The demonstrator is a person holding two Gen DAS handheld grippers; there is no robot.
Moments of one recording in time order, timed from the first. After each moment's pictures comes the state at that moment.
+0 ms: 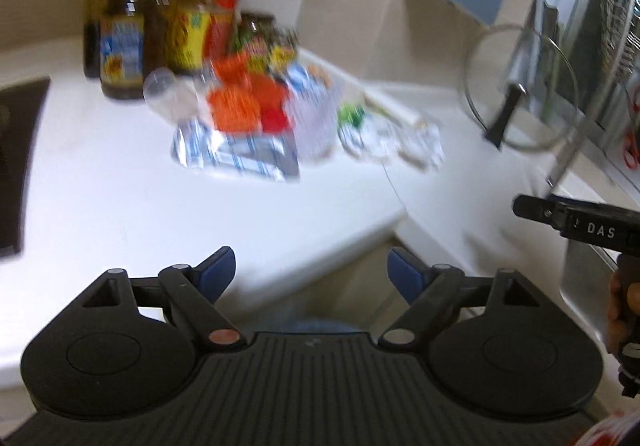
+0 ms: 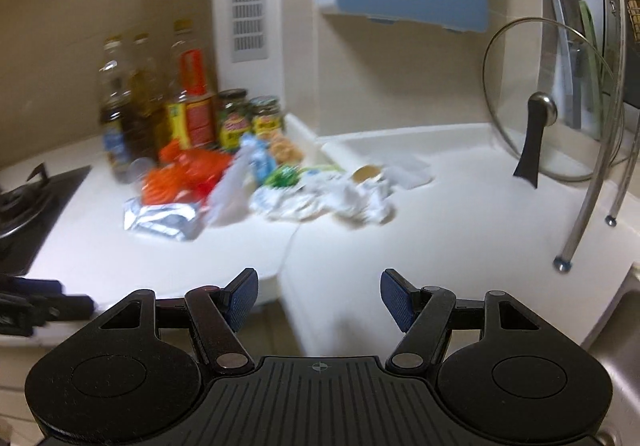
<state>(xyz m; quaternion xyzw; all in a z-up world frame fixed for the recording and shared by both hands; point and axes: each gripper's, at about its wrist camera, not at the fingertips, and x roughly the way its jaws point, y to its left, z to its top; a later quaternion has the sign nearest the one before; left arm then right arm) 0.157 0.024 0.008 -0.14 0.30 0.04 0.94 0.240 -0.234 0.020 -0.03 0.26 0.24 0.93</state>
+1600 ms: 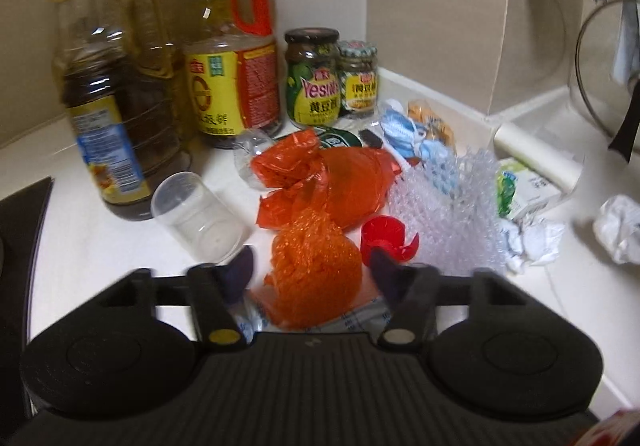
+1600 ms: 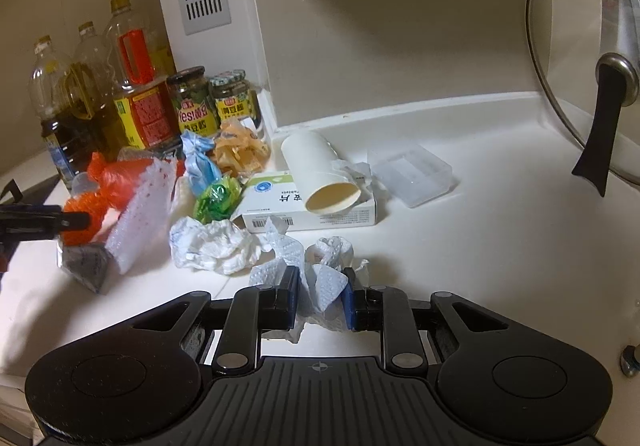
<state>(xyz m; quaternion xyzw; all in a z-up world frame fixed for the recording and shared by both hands) 0.354 0.083 -0.012 -0.02 0.34 0.13 0.93 0.409 -0.237 -0.011 -0.01 0.33 0.29 0.90</state>
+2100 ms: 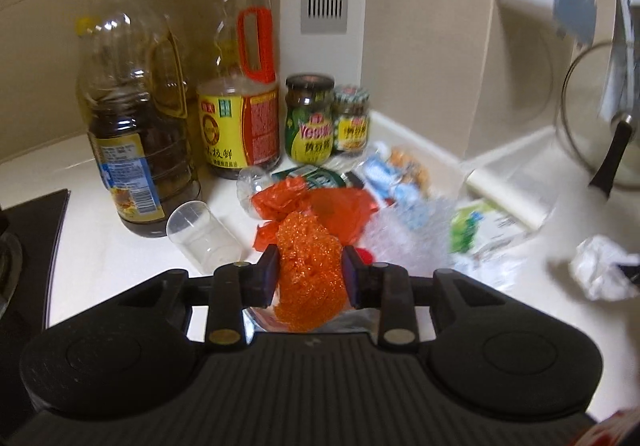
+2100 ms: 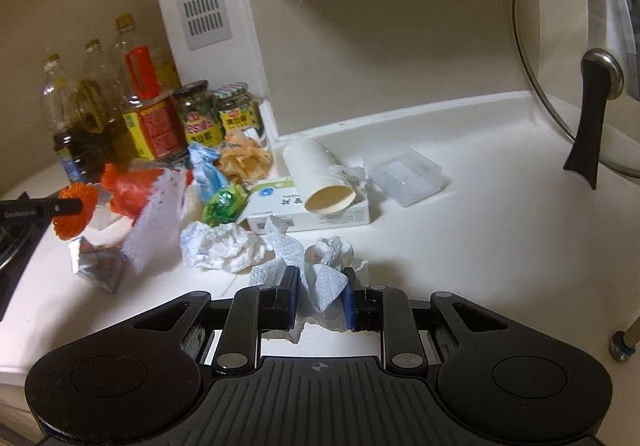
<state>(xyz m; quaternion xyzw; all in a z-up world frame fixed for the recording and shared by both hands) 0.312 0.064 0.035 -0.06 0.29 0.14 0.94 0.393 -0.258 0.001 0.00 0.32 0.31 0.89</state>
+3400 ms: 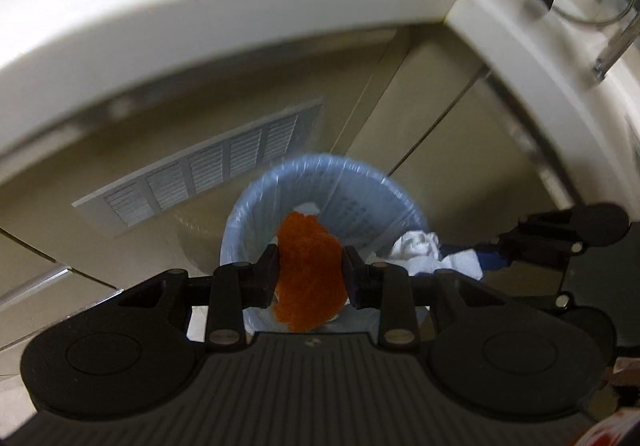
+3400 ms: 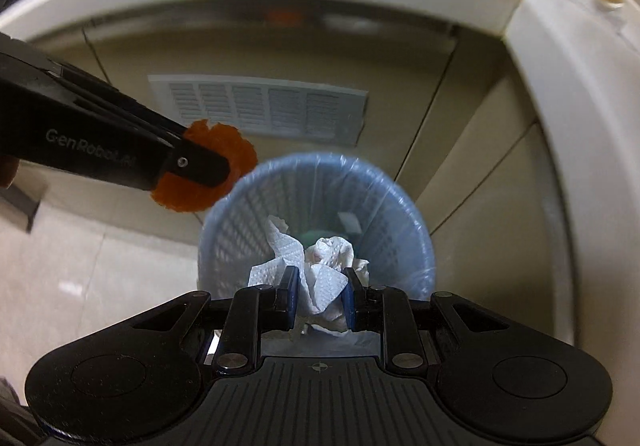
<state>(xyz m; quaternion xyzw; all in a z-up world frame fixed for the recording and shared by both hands) 0.170 -0.014 -0.143 -0.15 0.52 0.03 0.84 0.208 -0.160 -0.168 -0.25 0.46 0.40 0.75</state>
